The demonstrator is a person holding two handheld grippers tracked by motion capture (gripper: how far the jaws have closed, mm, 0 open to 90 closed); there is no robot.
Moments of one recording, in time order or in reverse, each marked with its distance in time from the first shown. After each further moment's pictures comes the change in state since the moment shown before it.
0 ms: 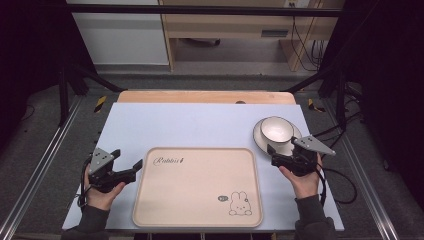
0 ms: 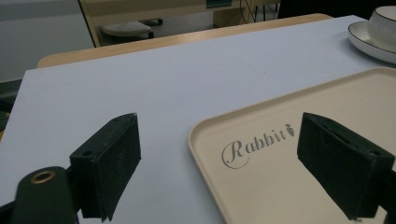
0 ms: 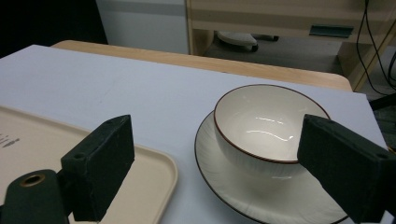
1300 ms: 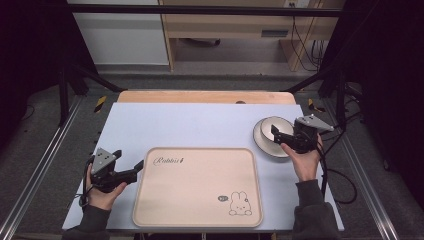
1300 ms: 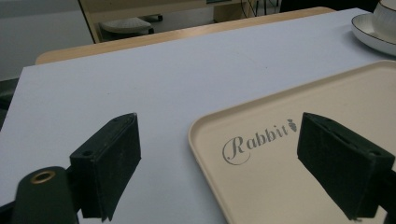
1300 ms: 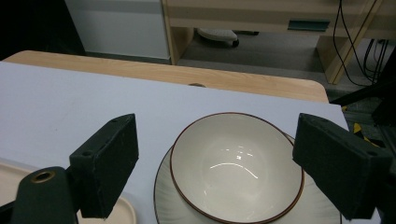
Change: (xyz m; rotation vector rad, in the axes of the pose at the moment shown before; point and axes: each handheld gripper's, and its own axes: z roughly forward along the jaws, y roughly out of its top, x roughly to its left) left arm -0.001 -0.002 0.004 0.015 0.003 0.007; right arm -0.027 0.033 0.041 0.030 -0.072 0.035
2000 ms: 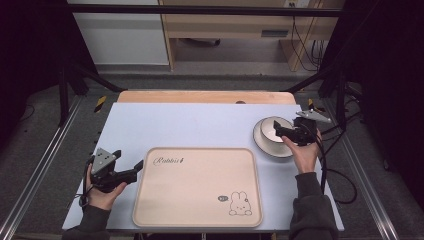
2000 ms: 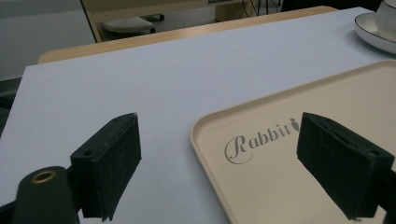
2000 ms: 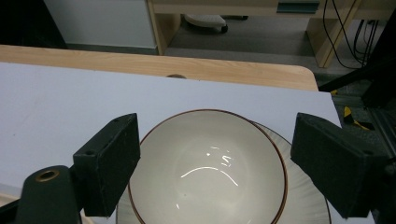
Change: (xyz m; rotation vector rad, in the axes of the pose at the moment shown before) left arm 0.001 -0.001 0.000 0.000 0.005 0.000; right arm -0.020 -0.001 0.030 0.059 -0.047 0.036
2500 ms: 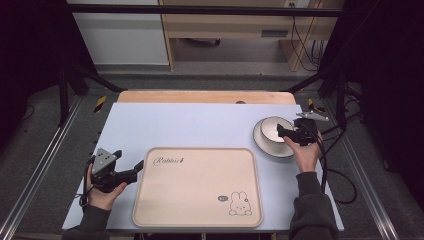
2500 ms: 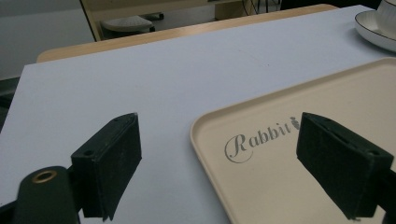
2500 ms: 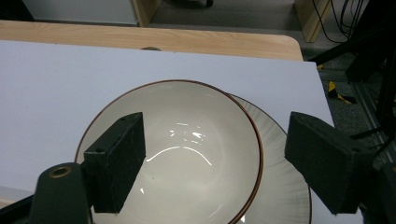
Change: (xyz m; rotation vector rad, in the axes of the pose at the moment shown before) left arm 0.000 -0.001 0.001 0.007 0.000 0.004; right arm -0.016 -0.011 0.018 0.096 -0.059 0.014
